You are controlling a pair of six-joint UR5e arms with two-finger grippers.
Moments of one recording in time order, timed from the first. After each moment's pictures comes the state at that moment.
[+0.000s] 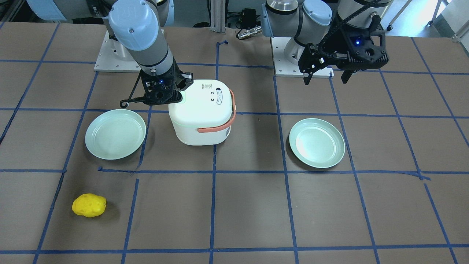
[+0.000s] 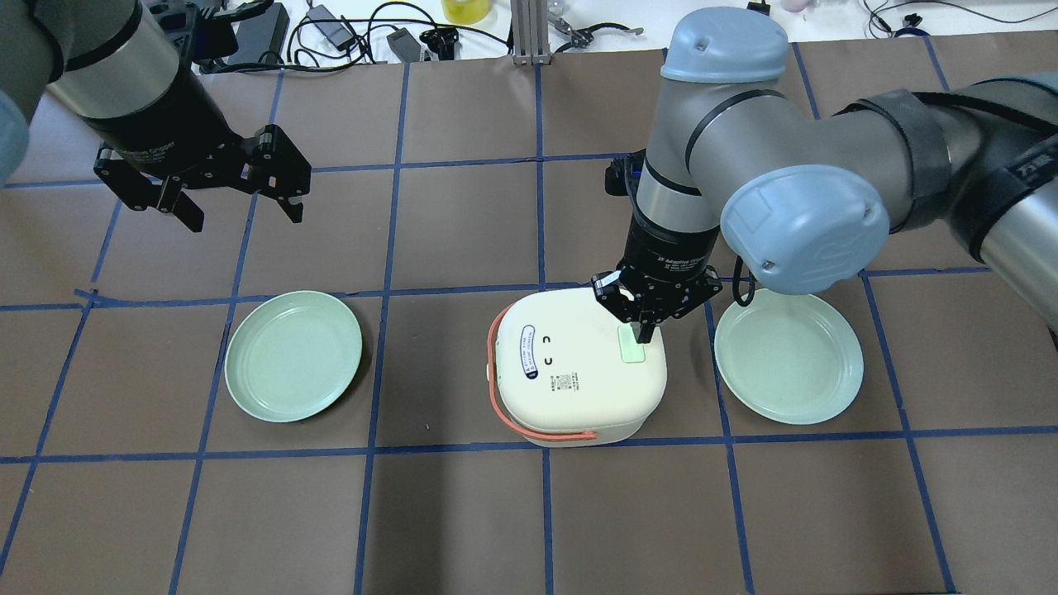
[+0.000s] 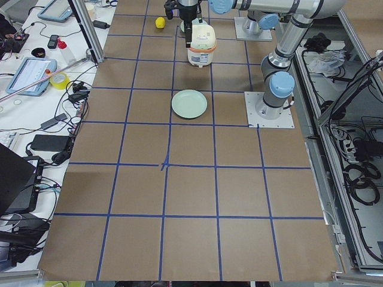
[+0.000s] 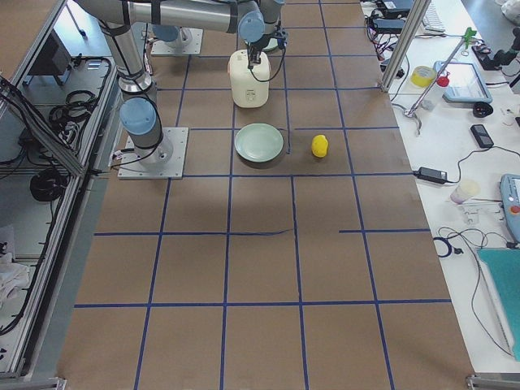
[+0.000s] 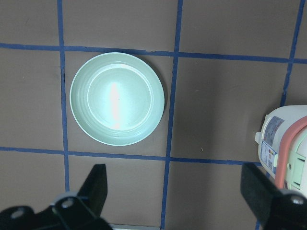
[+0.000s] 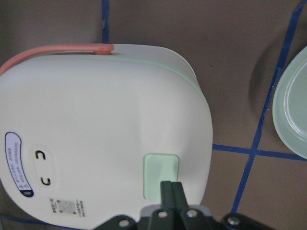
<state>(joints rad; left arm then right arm) -1.55 -1.49 -1.59 -1.62 1.59 -0.05 1.79 -1.51 1.77 -1.59 -1.43 0.09</state>
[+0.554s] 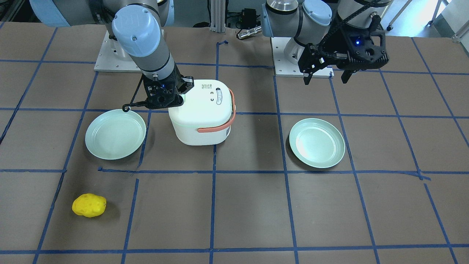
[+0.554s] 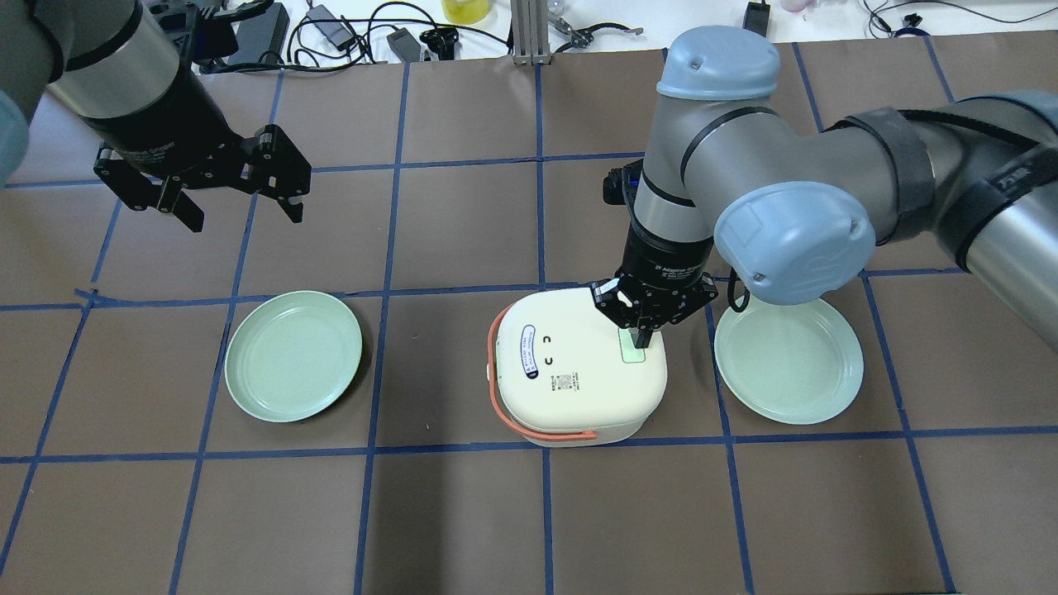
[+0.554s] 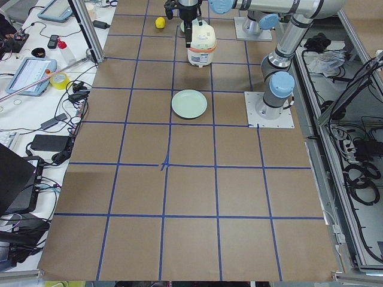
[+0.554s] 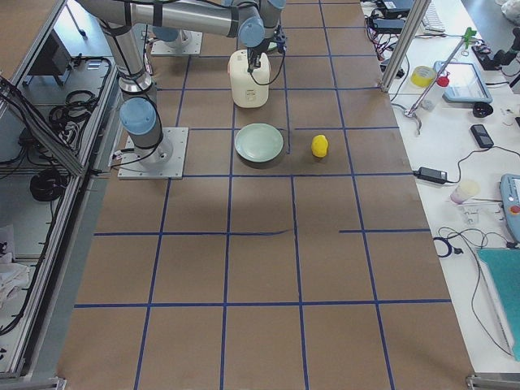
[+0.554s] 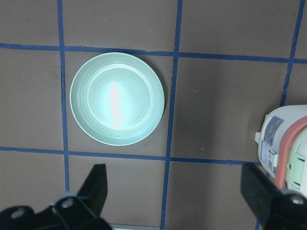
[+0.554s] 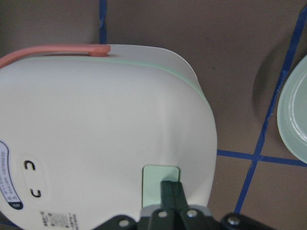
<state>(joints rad) -1.55 -1.49 -1.59 -1.62 1.59 -0.05 1.79 -1.50 1.79 -1.62 -1.43 0.09</state>
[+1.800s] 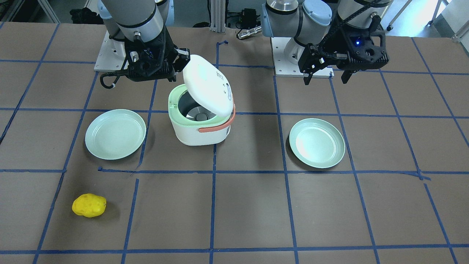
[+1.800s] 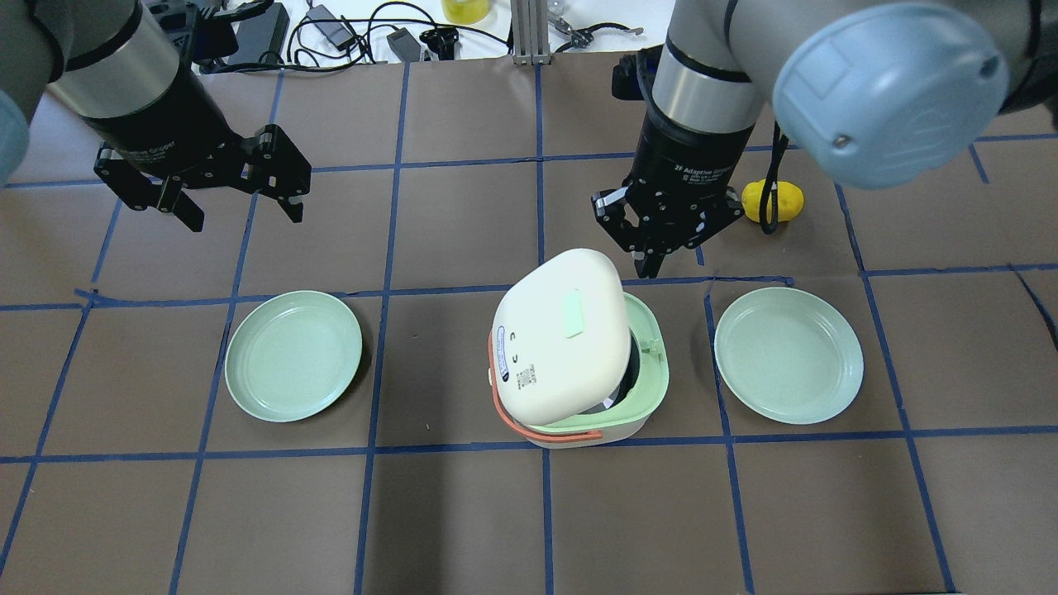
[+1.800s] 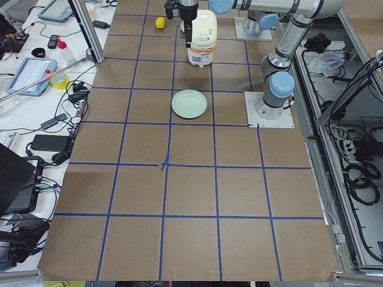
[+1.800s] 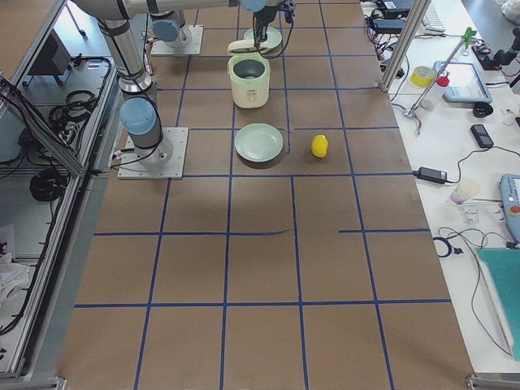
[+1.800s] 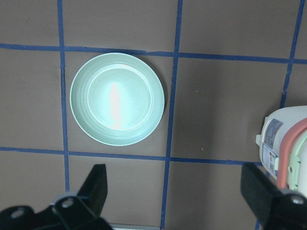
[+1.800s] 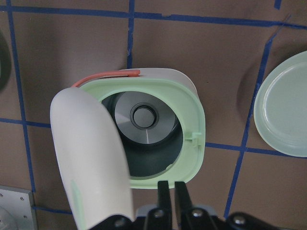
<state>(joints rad) -1.55 -1.49 -1.59 -1.62 1.59 -0.05 1.77 -1.53 1.50 -1.40 -1.43 0.10</state>
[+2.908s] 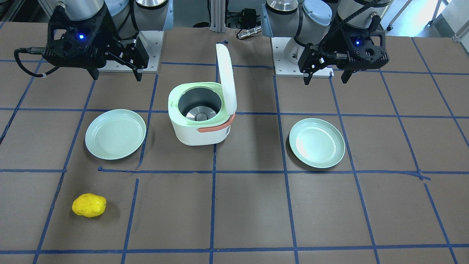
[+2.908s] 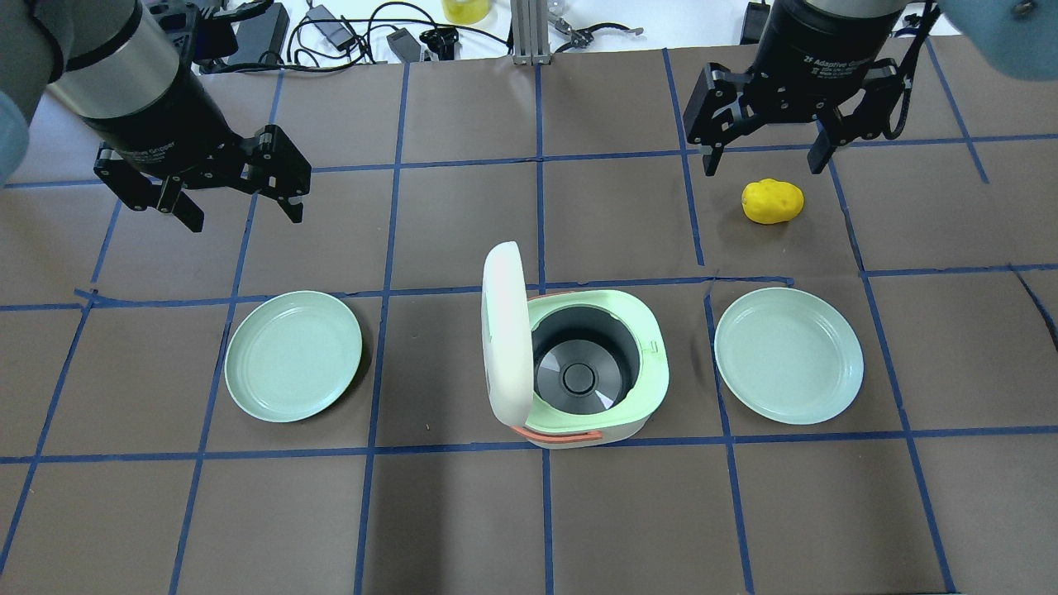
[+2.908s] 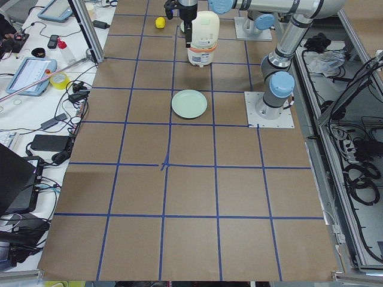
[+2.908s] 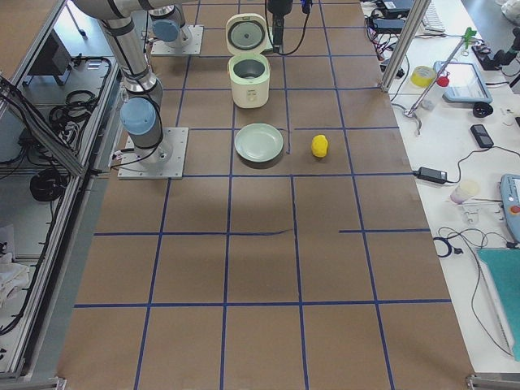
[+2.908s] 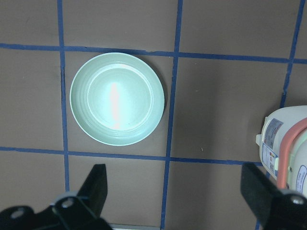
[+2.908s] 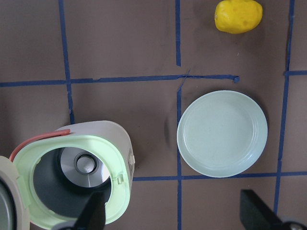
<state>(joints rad) -1.55 -1.49 -1.59 -1.62 1.59 -0.05 1.63 -1.54 1.42 -1.42 -1.56 0.09</state>
